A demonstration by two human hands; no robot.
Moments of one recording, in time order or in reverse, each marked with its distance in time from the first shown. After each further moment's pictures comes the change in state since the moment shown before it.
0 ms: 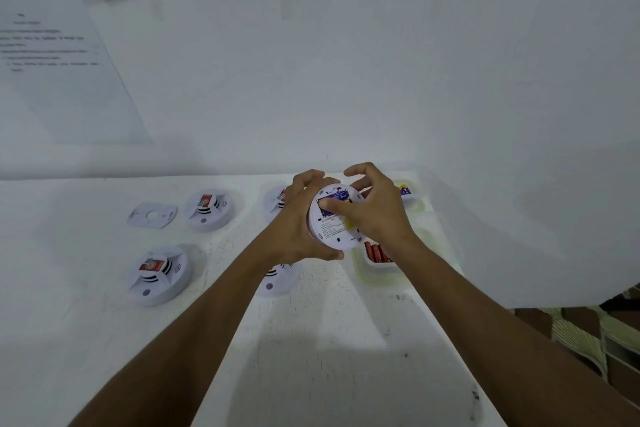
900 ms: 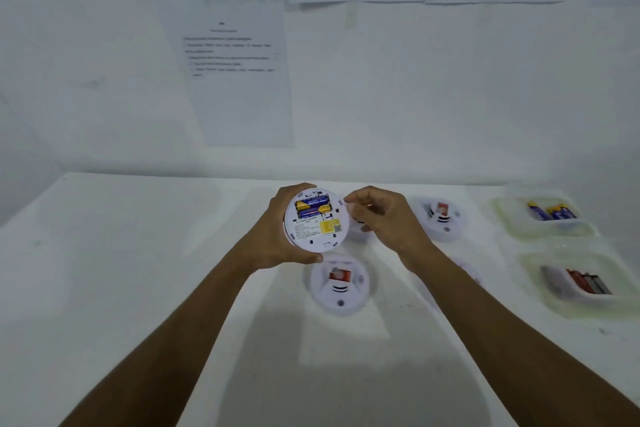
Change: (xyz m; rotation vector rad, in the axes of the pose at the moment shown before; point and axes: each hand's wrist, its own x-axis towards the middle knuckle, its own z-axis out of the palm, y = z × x) left_hand -0.137 -0.167 -0.252 -0.166 0.066 -0.167; right_hand 0.005 -0.088 0.252 0.189 -0.251 -0.054
